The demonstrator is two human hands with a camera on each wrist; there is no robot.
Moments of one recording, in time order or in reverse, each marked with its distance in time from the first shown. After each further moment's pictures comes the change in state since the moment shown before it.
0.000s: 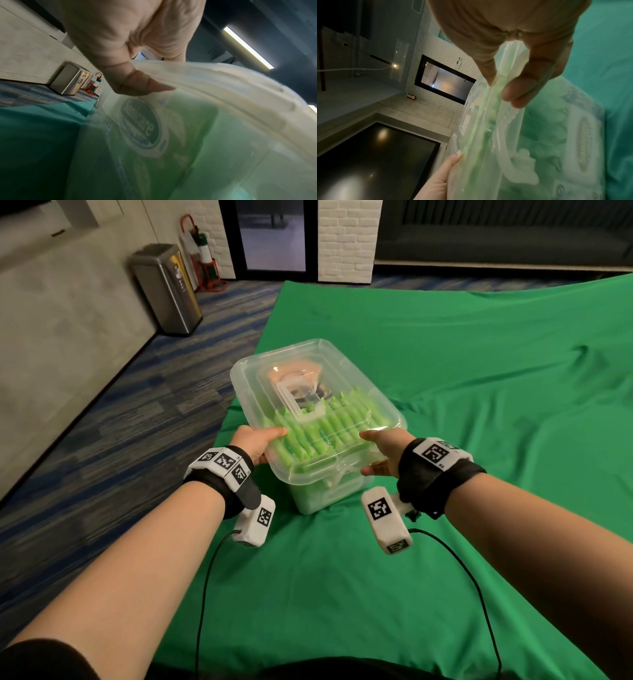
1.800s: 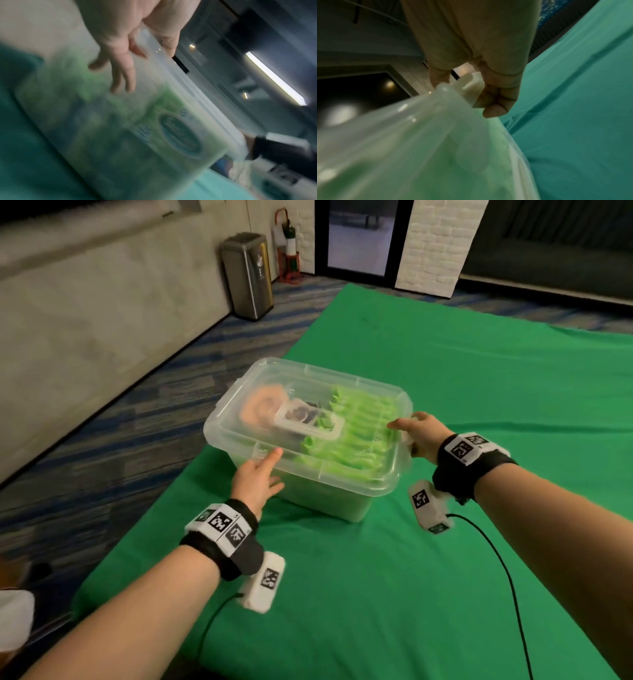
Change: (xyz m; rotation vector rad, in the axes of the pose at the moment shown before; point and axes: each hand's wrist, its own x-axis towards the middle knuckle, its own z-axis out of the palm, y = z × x) left_hand -0.067 -0.037 0.081 -0.332 0.277 -0.024; right_hand 0.109 -0.058 -0.093 -0.339 -0.194 -0.306
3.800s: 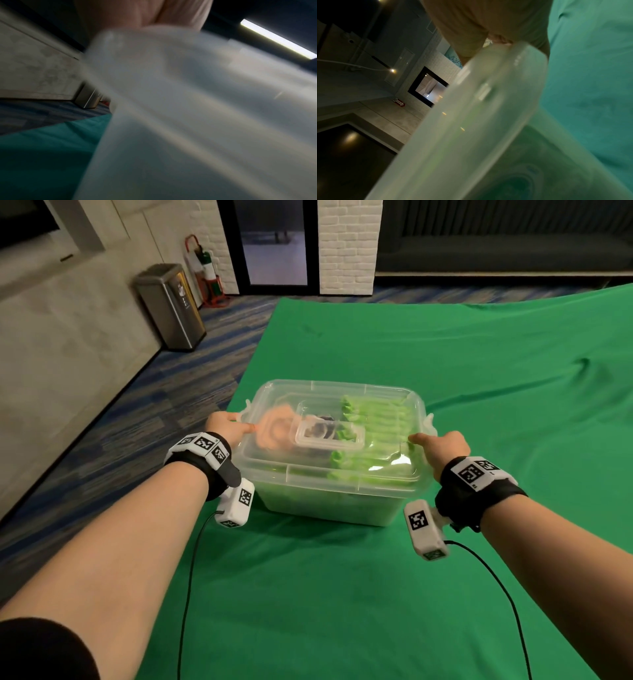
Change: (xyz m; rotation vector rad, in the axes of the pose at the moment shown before) left_hand 0.138 0.100 -0.004 0.764 -0.085 0.312; right_hand -0.039 0.037 0.001 0.030 0.554 0.162
